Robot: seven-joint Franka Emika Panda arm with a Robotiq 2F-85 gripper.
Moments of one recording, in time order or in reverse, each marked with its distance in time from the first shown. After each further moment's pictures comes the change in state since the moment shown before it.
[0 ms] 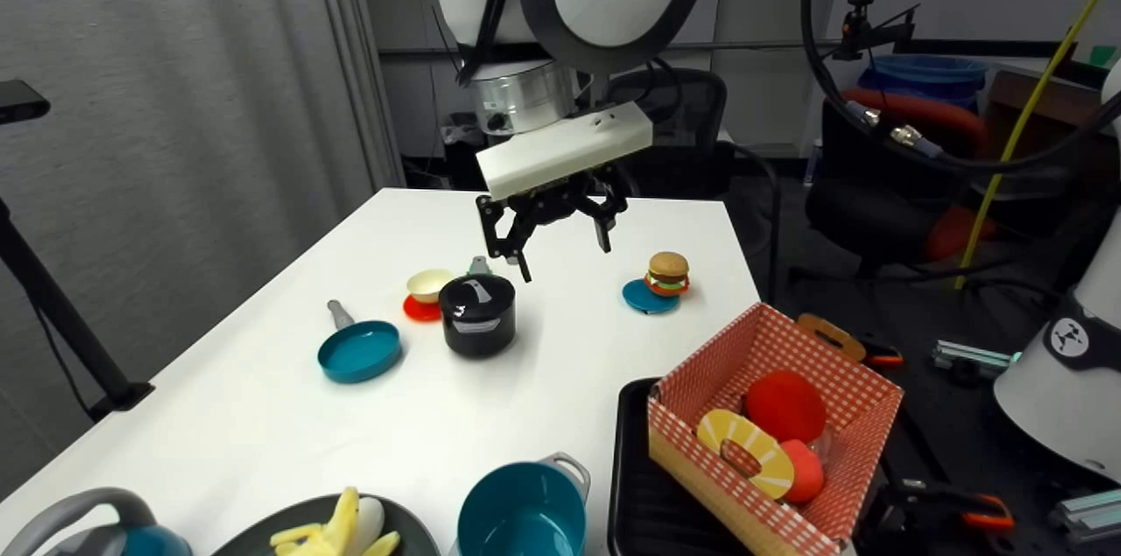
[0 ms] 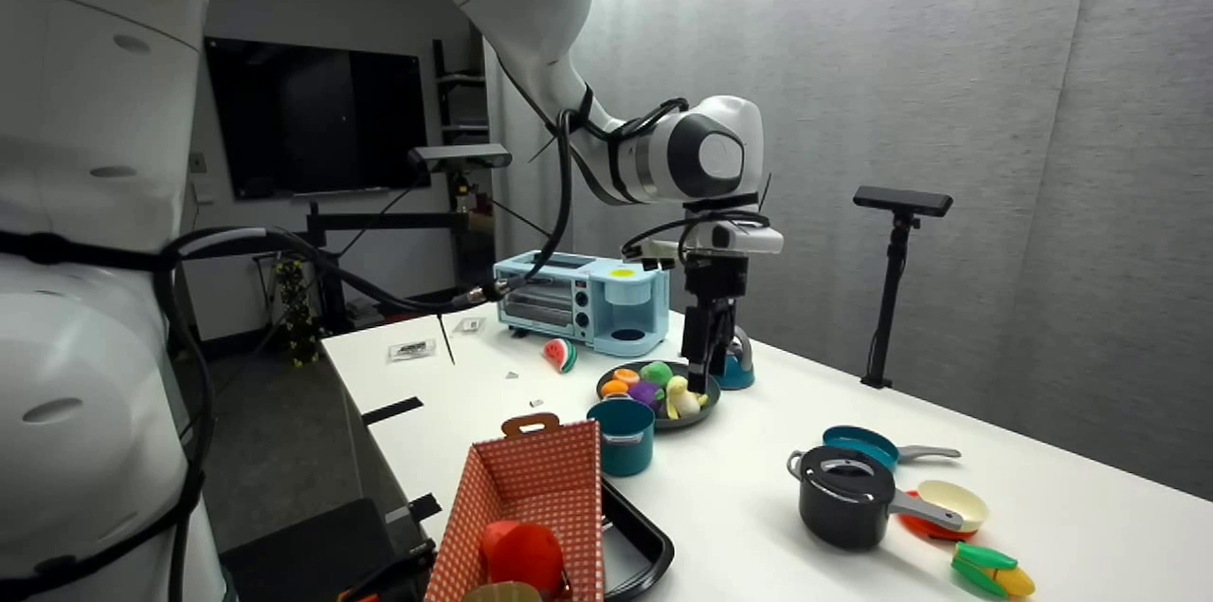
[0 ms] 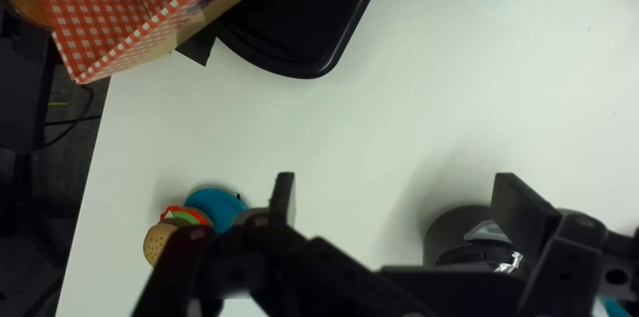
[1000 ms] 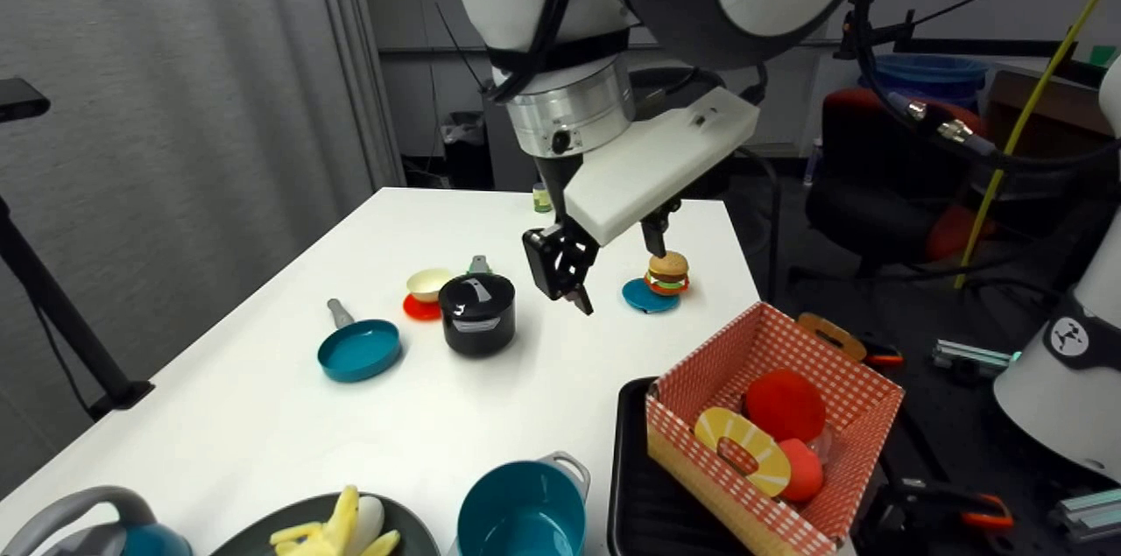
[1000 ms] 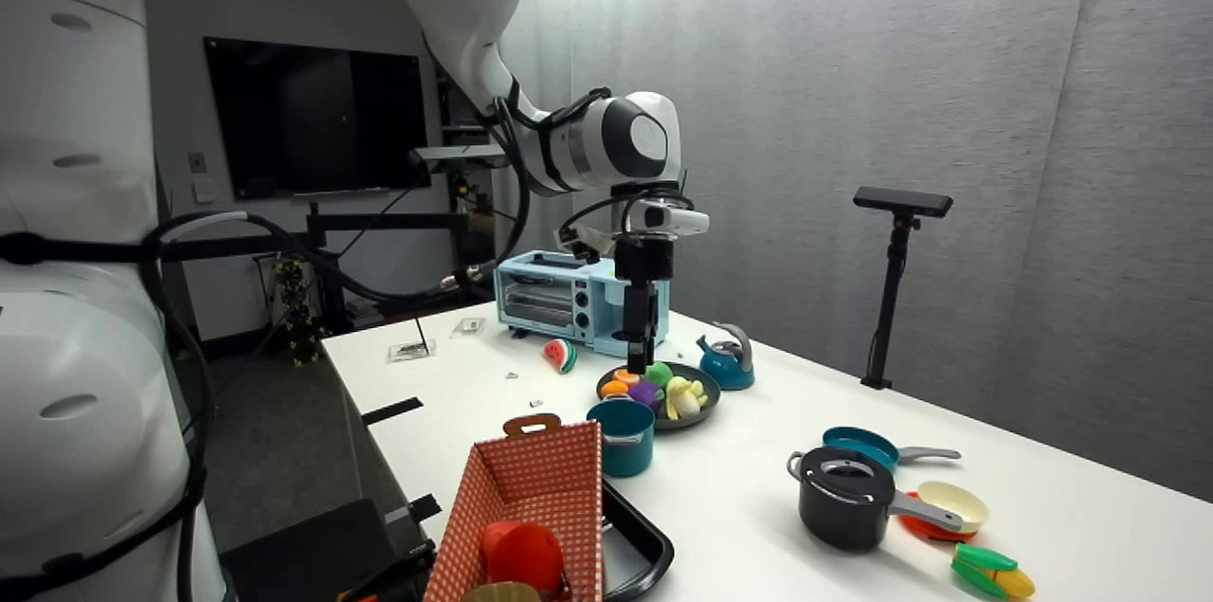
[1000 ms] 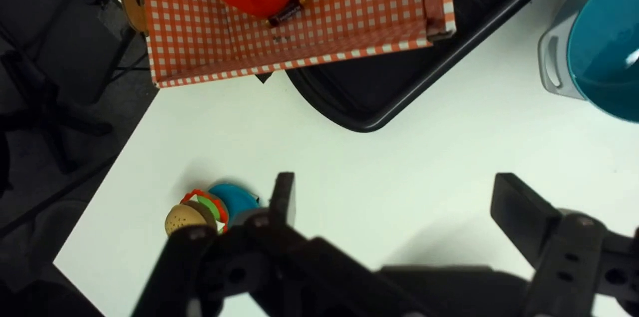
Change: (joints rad) arm 0.037 -0.127 0.124 -0.127 -0.117 -0.095 -0.056
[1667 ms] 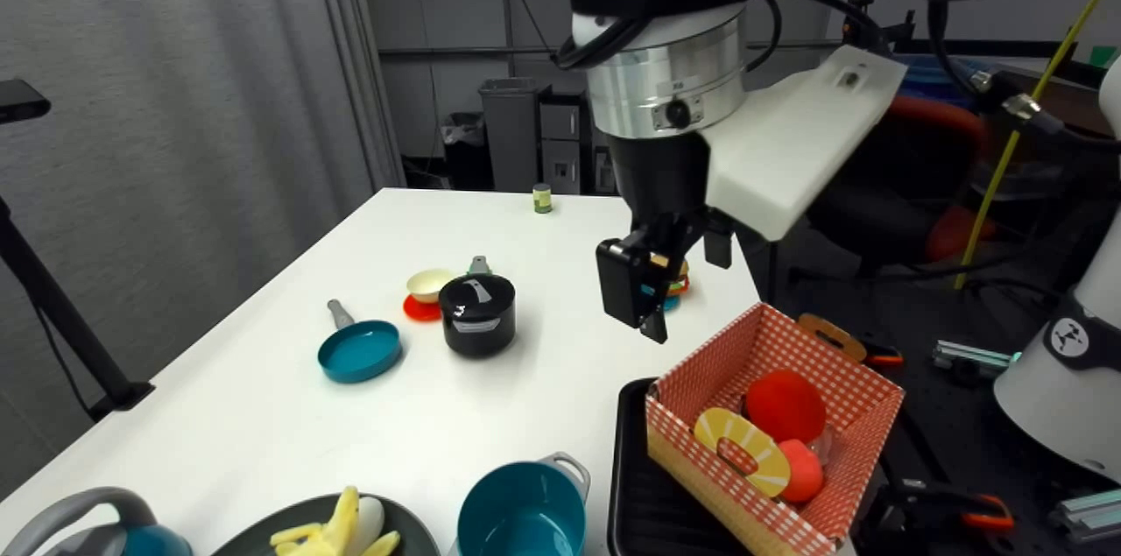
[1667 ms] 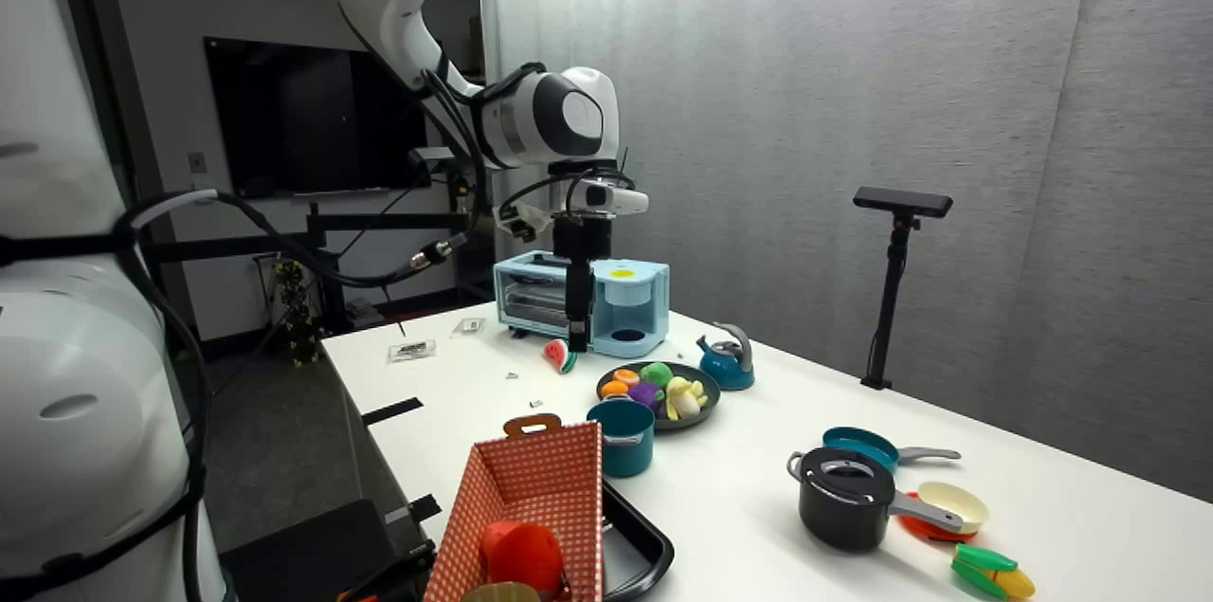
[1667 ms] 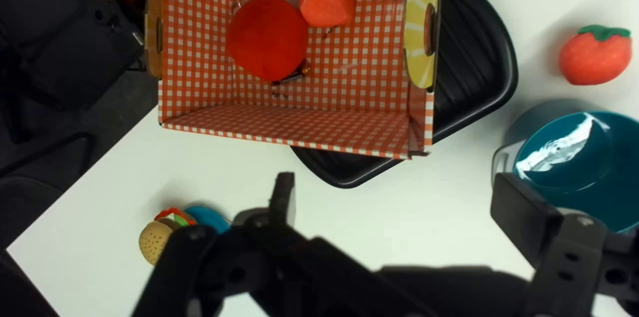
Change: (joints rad) arm 0.000 -0.177 0.114 -0.152 0.074 0.000 -0.107
